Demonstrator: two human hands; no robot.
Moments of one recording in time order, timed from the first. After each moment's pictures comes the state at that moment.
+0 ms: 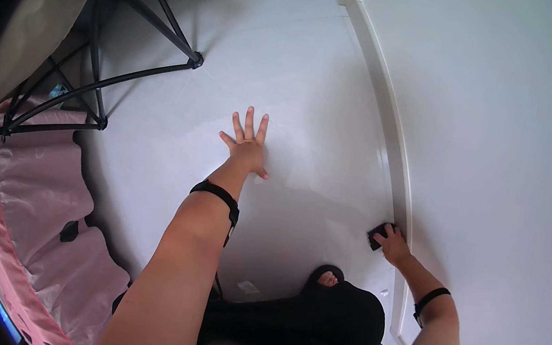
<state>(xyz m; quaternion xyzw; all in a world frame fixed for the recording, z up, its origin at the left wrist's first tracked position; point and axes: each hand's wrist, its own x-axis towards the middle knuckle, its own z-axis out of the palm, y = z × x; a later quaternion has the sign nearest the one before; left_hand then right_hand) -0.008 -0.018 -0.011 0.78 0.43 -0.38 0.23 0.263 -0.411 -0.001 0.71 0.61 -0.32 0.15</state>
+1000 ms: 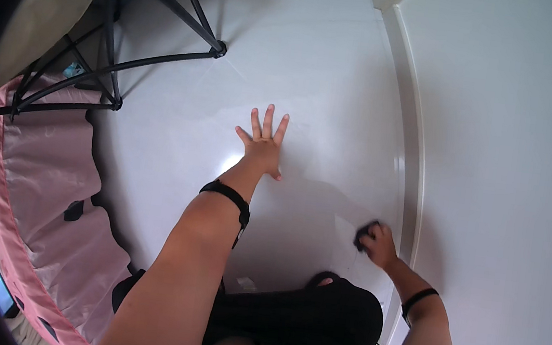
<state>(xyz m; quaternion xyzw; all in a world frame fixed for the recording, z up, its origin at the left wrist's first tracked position) -0.019 -0.016 -0.014 0.78 0.44 -0.39 0.23 0.239 -0.364 -0.044 0.61 0.74 -0.27 -0.10</state>
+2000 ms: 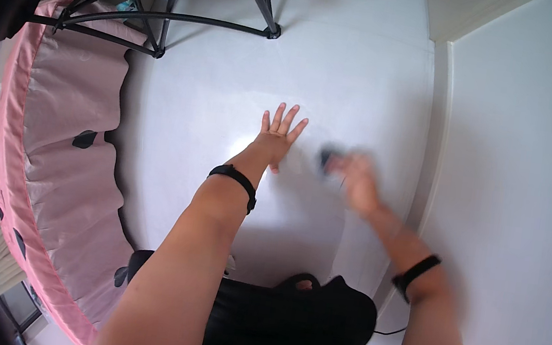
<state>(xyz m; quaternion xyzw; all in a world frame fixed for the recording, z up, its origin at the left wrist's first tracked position) -0.054 -0.029 -0.028 0.80 0.41 -0.37 0.23 0.186 -0.136 -0.056 0.46 0.79 -0.29 -0.29</state>
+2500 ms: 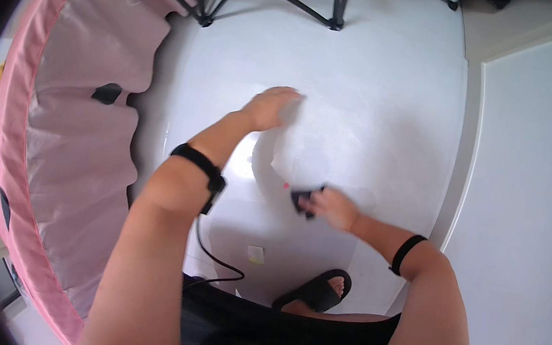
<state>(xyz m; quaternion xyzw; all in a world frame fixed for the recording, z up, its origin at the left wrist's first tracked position) -0.227 -0.019 -0.024 0.82 0.45 -0.05 0.34 0.049 -0.209 -0.081 0.19 0.95 -0.21 -0.11</state>
